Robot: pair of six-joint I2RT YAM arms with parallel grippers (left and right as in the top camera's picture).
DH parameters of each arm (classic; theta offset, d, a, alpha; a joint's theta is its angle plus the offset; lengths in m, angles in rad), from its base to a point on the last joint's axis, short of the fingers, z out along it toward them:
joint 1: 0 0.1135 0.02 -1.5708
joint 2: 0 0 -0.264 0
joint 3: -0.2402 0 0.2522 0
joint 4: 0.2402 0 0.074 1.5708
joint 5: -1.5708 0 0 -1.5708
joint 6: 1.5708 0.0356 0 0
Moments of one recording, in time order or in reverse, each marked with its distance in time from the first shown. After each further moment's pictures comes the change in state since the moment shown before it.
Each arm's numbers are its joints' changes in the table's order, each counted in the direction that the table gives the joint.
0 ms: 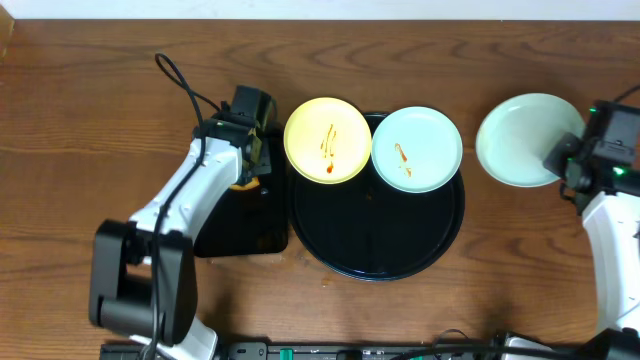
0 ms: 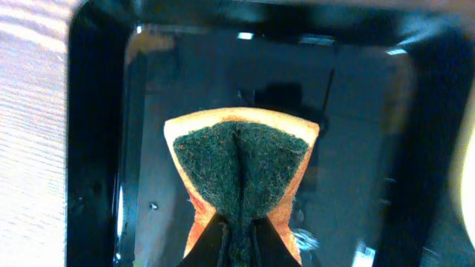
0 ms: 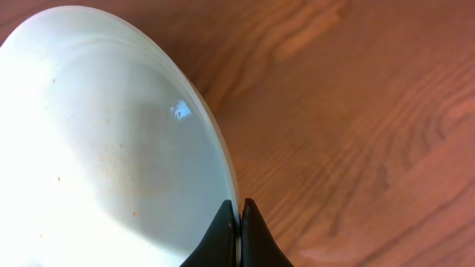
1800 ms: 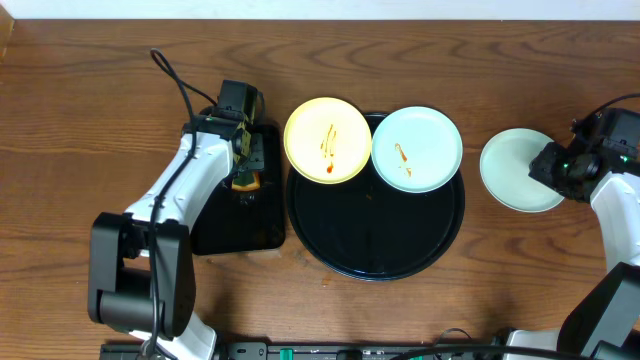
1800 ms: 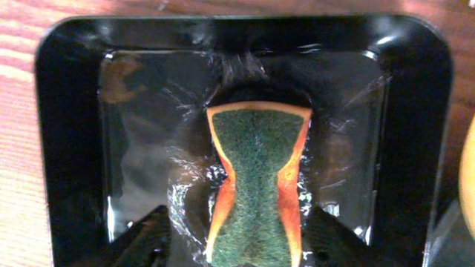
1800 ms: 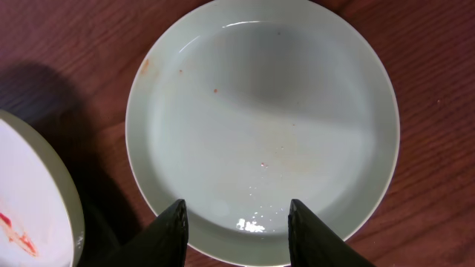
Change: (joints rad) left arm 0.044 0.010 -0.012 -0.051 -0.058 0.111; right arm -0.080 0.185 0.000 0.008 0.401 -0.133
